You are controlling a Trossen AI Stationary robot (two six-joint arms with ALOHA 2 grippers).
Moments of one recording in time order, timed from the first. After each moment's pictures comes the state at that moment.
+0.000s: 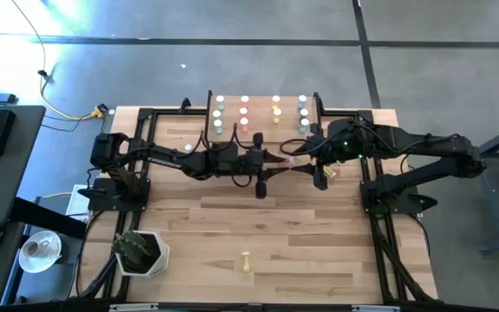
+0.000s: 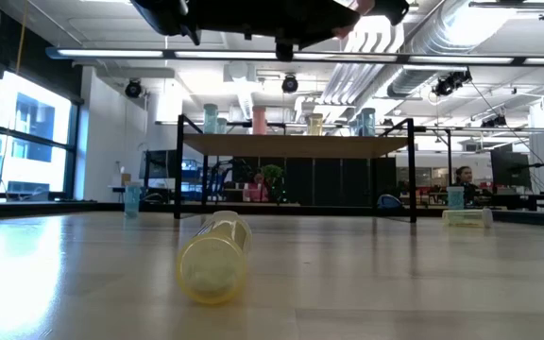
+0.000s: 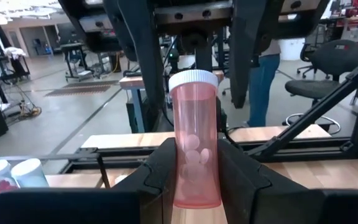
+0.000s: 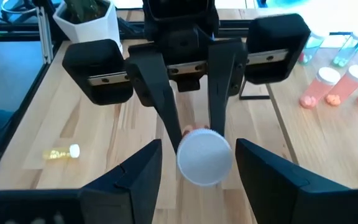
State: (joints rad) left arm 0.14 1.75 1.10 0.62 -0.04 0.11; right arm -0.07 1.12 1.18 -0.62 -0.06 -0.04
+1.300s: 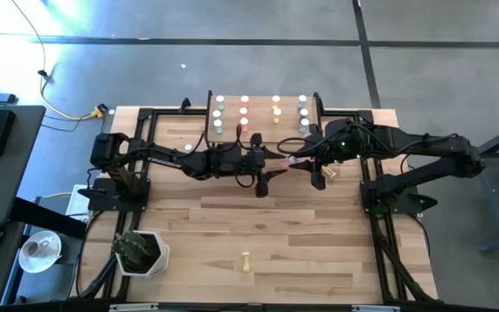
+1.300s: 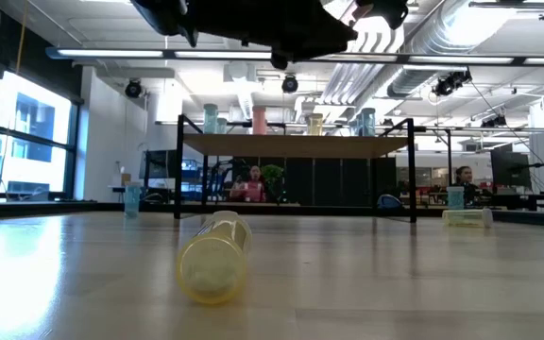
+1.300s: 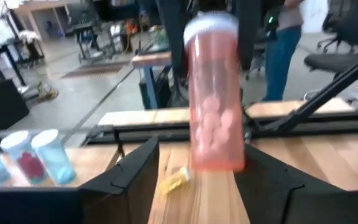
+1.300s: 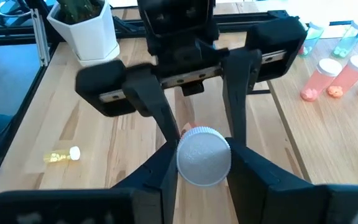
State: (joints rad) left arm 0.15 1.75 1.10 0.53 -0.10 0.14; right arm -0.07 1.13 1.18 -0.62 -0.05 0.00
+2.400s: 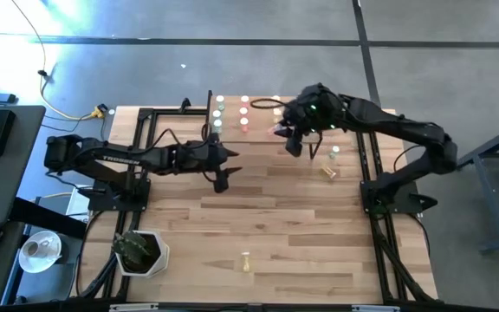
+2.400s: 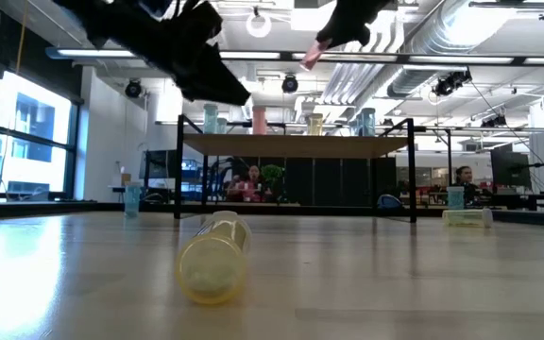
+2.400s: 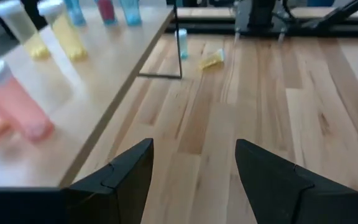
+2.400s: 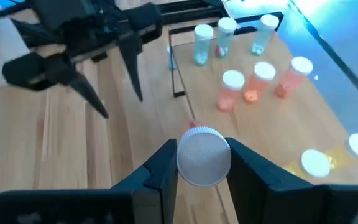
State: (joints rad) left arm 0.23 1.31 0.71 0.15 -0.17 0.04; right arm -0.32 1.41 1.47 -0.72 -0.07 -0.06
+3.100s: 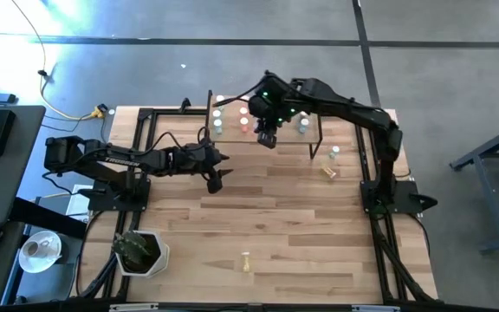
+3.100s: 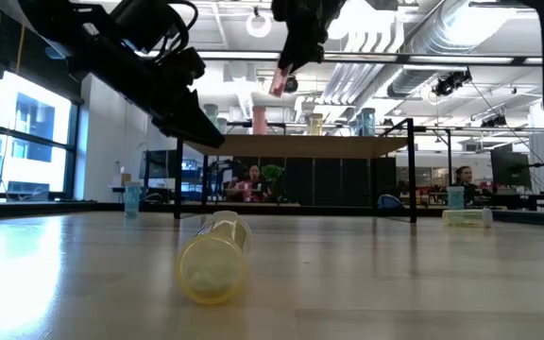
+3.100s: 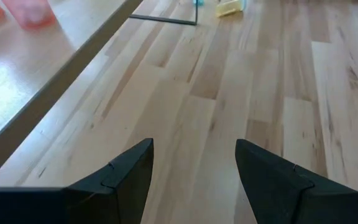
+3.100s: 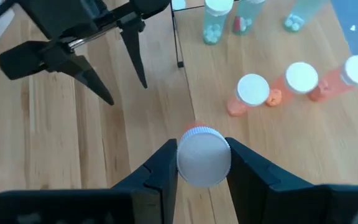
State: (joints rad) left arm 0.29 1.30 0.54 0.20 -0.13 -0.02; right arm -0.35 1.91 2.09 -1.14 -0.13 -0.14
